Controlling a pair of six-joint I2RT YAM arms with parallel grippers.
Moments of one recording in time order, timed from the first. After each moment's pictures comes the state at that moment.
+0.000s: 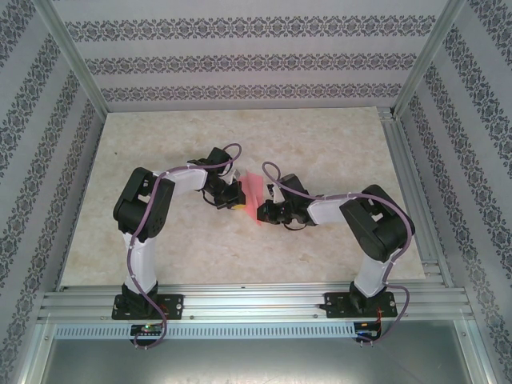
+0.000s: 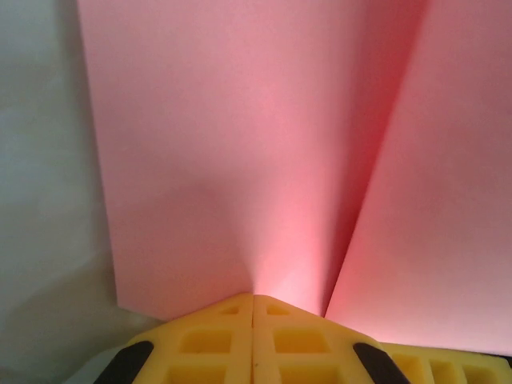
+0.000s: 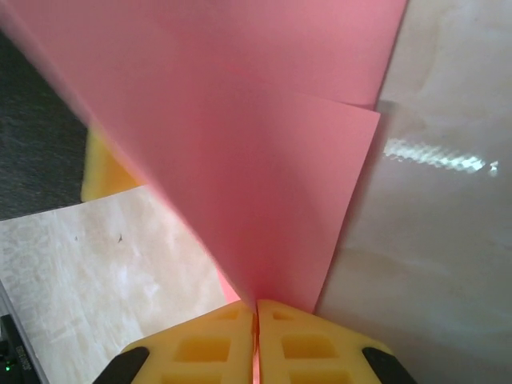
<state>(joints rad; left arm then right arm) -0.44 2.03 1.27 -0.51 0.61 -0.61 0.58 1.80 0.76 0.15 -0.50 0.66</state>
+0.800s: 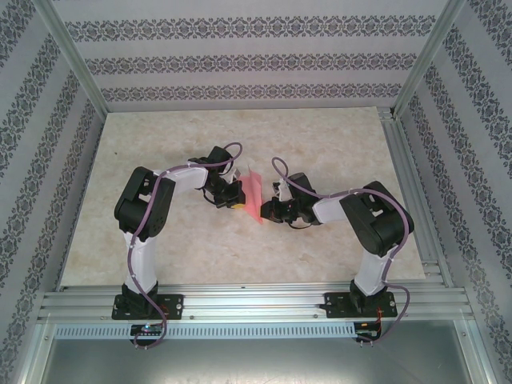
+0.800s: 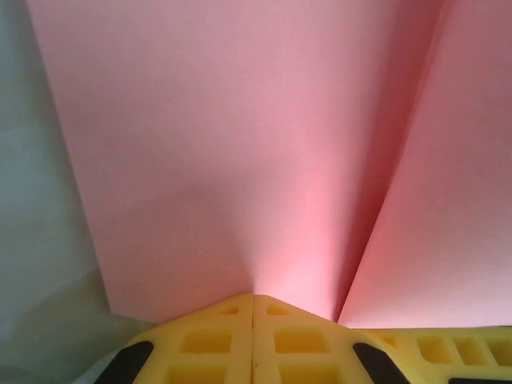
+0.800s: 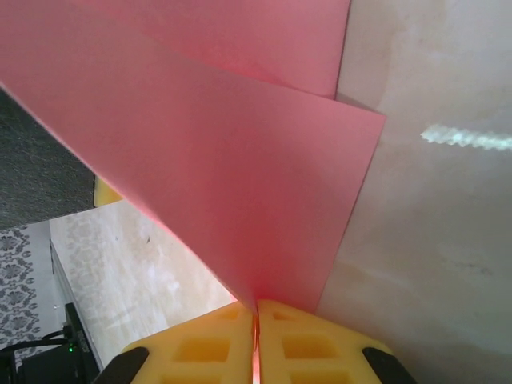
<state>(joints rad) -0.44 2.04 1.30 -0.54 0.60 -0.59 0.50 1.83 0.72 0.26 -0.65 0.71</state>
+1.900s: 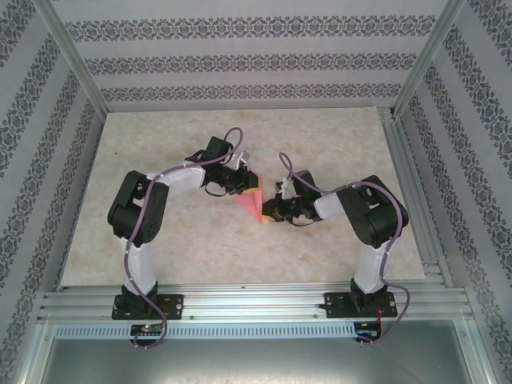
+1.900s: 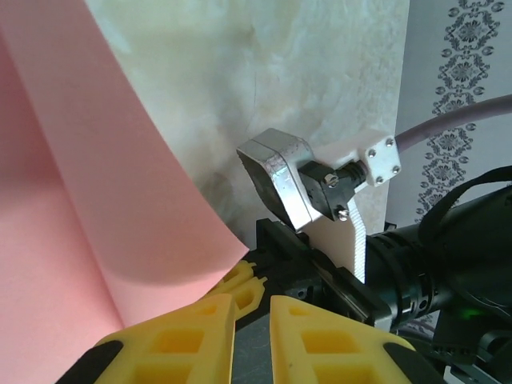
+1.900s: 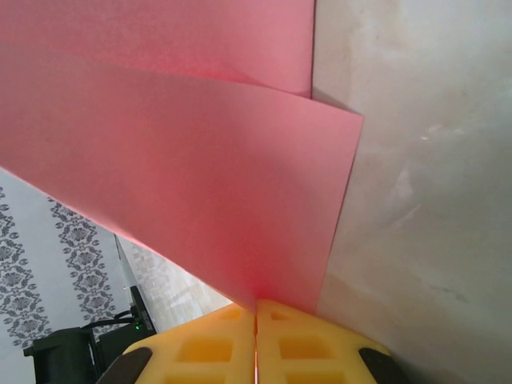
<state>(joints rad) -0.45 1.98 1.29 -0.25 0.83 -0.70 0.45 1.91 0.75 0.31 -0.82 0.81</state>
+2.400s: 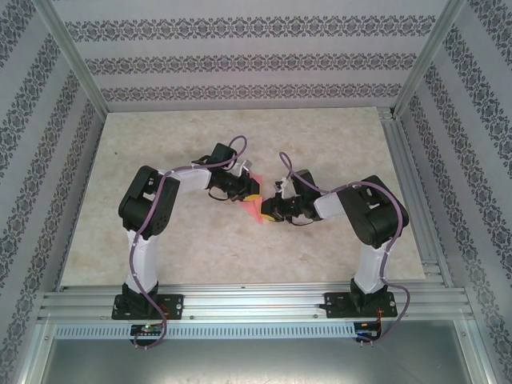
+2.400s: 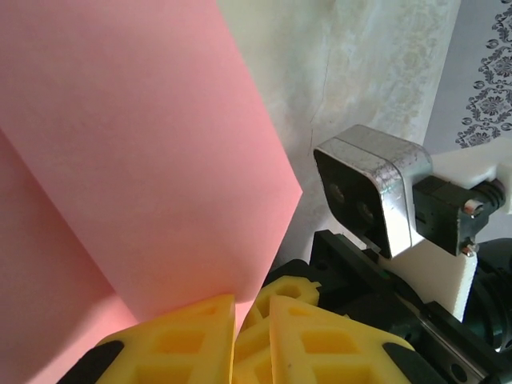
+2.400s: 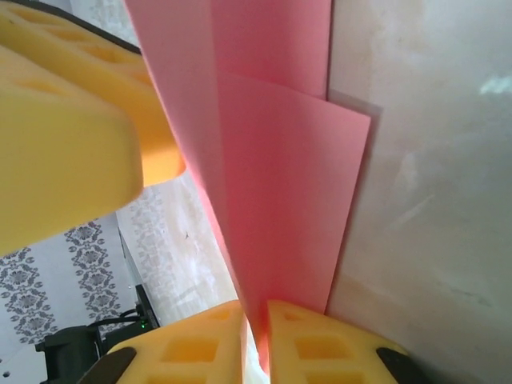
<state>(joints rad) -0.46 2.07 1.30 -0.25 0.83 -0.71 0.45 1.91 0.76 0.31 -0.83 0.82</state>
